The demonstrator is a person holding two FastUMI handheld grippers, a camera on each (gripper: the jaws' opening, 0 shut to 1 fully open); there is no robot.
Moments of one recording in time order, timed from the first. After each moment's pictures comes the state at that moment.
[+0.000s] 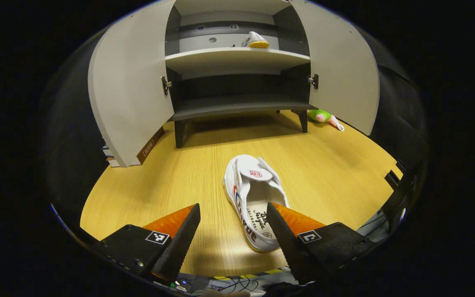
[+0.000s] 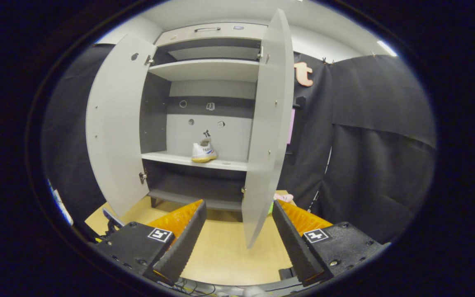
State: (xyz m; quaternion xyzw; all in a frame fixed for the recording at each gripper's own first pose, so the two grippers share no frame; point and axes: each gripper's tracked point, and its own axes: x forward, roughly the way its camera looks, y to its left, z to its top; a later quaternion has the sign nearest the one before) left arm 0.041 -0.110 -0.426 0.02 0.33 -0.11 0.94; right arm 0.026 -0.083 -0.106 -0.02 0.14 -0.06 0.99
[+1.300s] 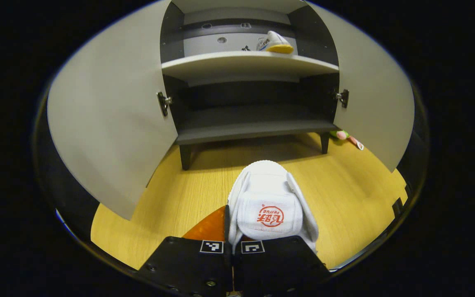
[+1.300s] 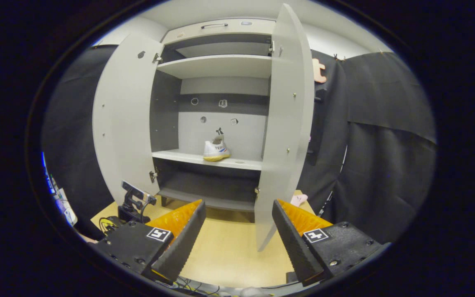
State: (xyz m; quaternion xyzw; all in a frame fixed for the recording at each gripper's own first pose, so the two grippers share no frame) left arm 0.122 -0.104 -0.357 0.02 0.31 -0.07 0.95; right arm 0.049 -0.064 -0.113 -0.02 0.14 0.00 0.99
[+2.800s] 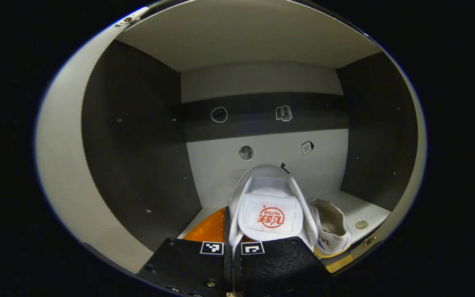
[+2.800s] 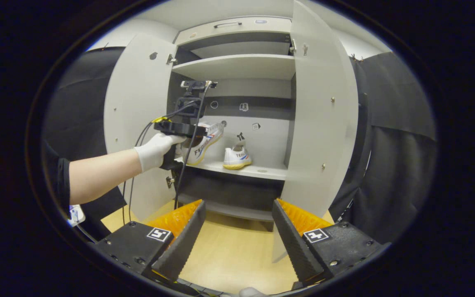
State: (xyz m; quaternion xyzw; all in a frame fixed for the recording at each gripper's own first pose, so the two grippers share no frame) left arm 0.424 -0.083 -0.063 0.03 0.14 0.00 0.99; right arm 0.088 -0.040 -0.107 -0.02 0.14 0.07 0.99
